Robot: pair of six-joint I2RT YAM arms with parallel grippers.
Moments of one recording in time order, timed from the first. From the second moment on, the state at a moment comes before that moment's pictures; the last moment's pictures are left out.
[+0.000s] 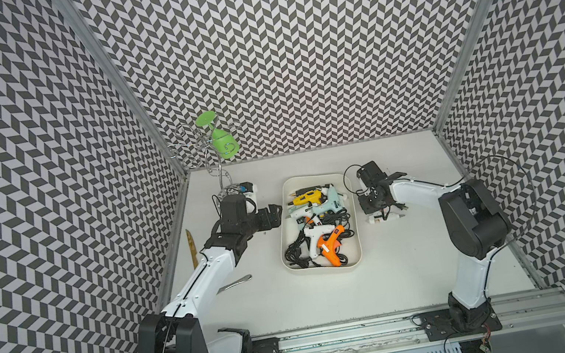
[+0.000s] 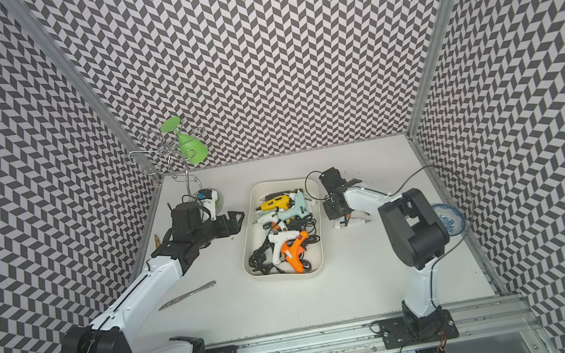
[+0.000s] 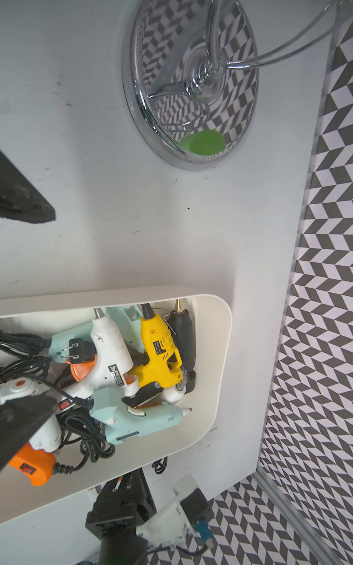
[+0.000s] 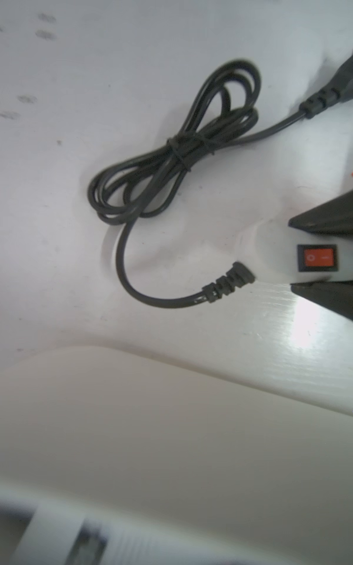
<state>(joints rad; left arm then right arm) -0.24 1.27 0.82 -0.16 0.24 -0.25 0.38 1.85 1.23 -0.55 0.12 0.12</state>
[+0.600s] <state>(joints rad) -0.24 1.27 0.82 -0.16 0.27 -0.26 0.72 1.61 1.50 -0.72 0.19 -0.05</state>
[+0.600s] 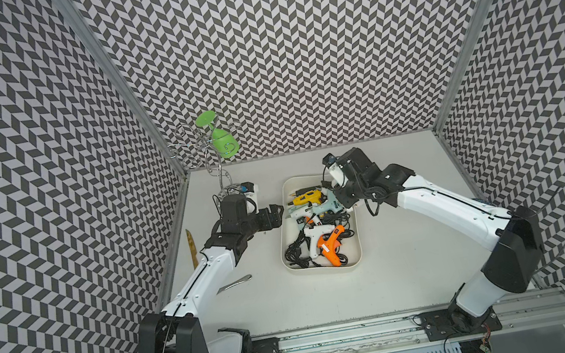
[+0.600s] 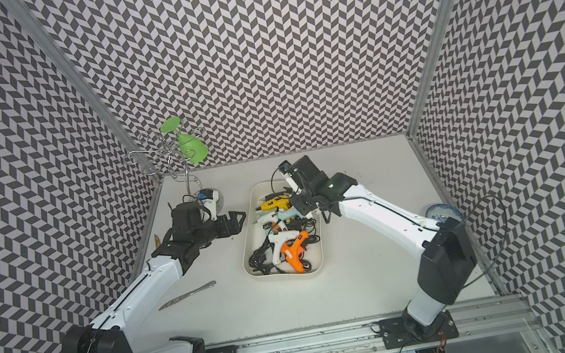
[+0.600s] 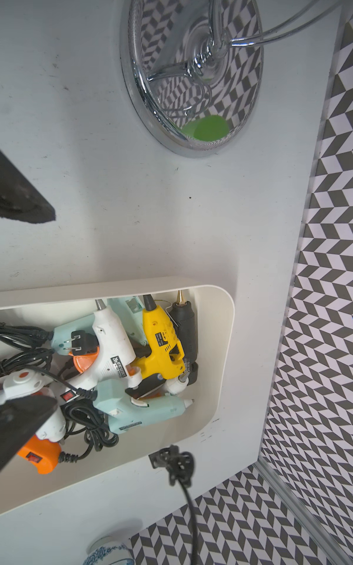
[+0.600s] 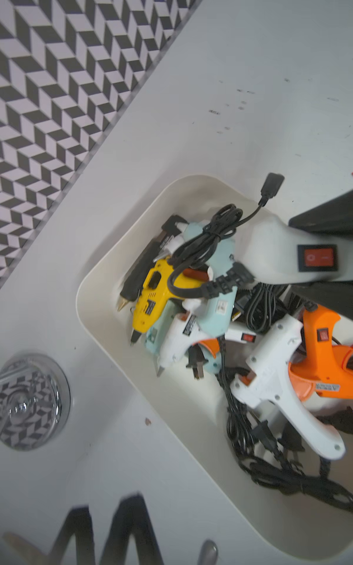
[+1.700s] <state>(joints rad) -0.24 1.28 0.81 -0.14 0.27 -0.26 0.96 1.54 0.98 -0.35 0.16 -0.38</state>
